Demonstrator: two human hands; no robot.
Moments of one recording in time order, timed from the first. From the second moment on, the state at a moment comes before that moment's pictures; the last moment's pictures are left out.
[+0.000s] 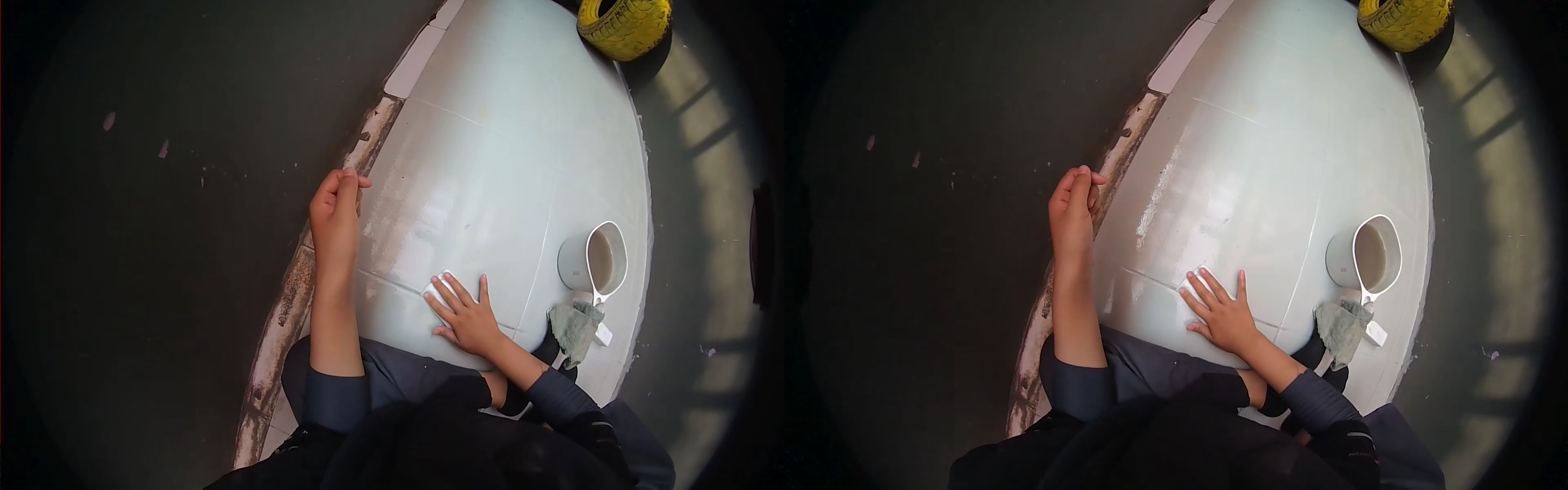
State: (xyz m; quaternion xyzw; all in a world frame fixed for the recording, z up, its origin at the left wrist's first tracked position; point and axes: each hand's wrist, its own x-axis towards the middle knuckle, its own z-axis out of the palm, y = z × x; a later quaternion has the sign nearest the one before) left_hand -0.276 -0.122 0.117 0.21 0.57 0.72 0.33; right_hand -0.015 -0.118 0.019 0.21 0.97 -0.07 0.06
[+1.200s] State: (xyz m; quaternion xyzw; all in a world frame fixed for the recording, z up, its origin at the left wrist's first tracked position) left_hand -0.260 -0.111 0.110 0.25 0.57 0.69 0.36; right_hand -0.083 -0.107 -0.001 0.17 0.98 -0.06 -0.01
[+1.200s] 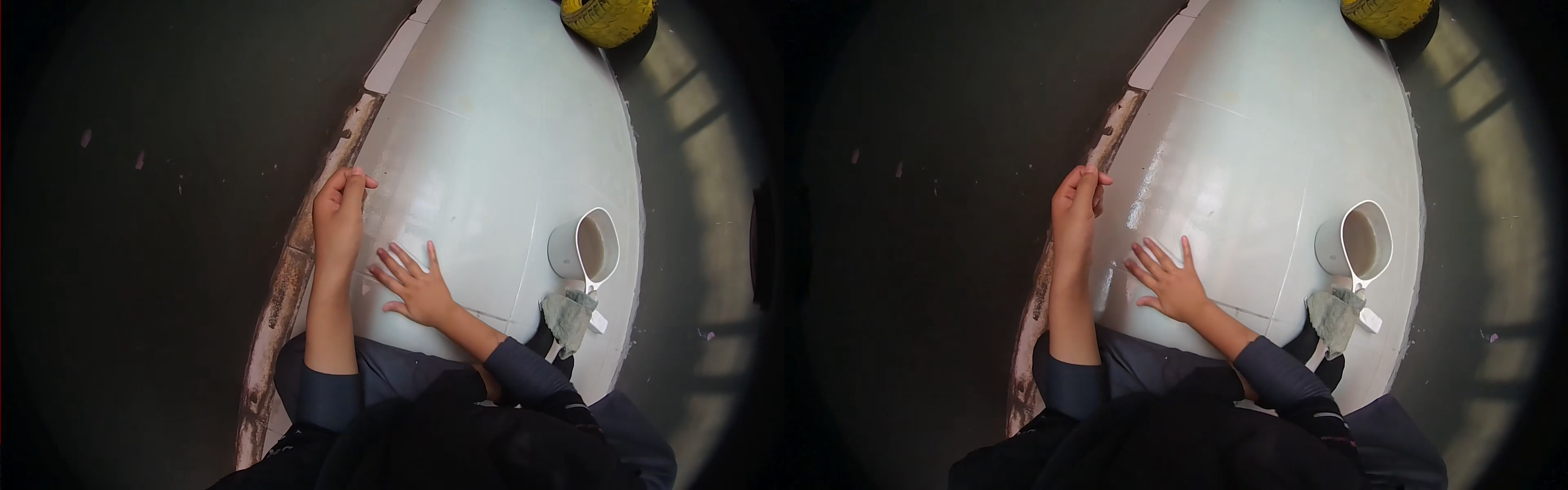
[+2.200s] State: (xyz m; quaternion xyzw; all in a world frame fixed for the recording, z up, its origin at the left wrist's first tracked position) left_hand -0.246 -0.105 0.104 0.30 0.57 0.66 0.39; right_hand -0.061 -0.096 0.003 0.18 0.98 -0.05 0.01
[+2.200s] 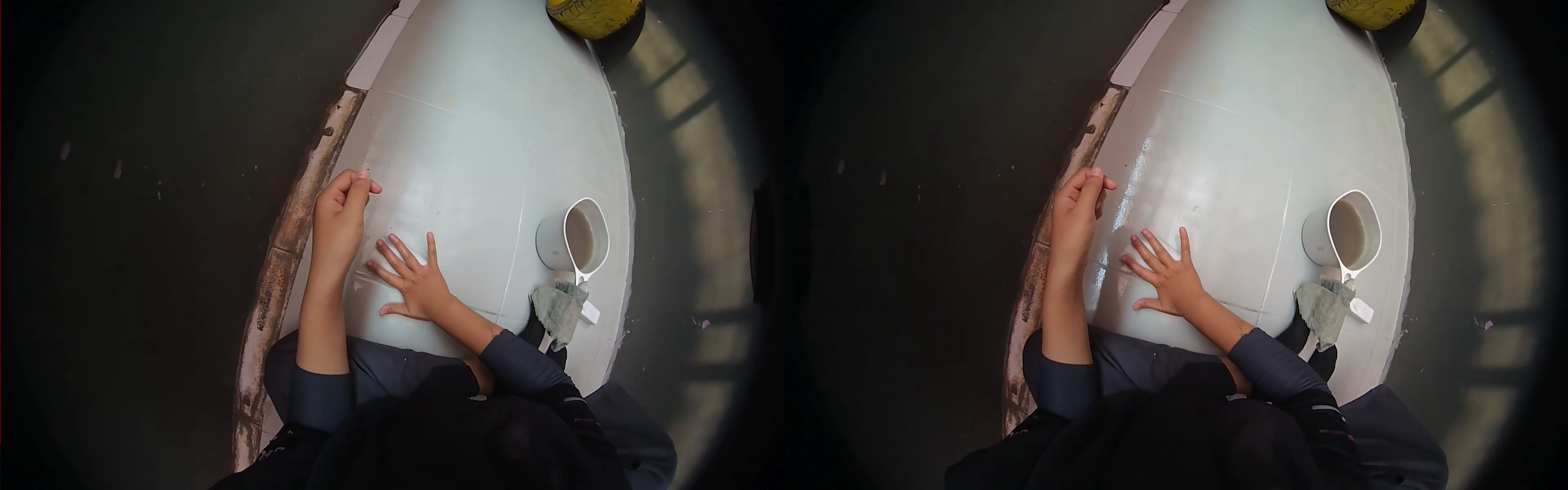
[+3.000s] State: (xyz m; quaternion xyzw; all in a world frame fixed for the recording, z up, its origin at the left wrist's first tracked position) left_hand -0.234 -0.101 0.107 0.32 0.58 0.61 0.43; right_hand -0.039 -0.101 -0.002 0.26 0.97 -0.03 -0.01
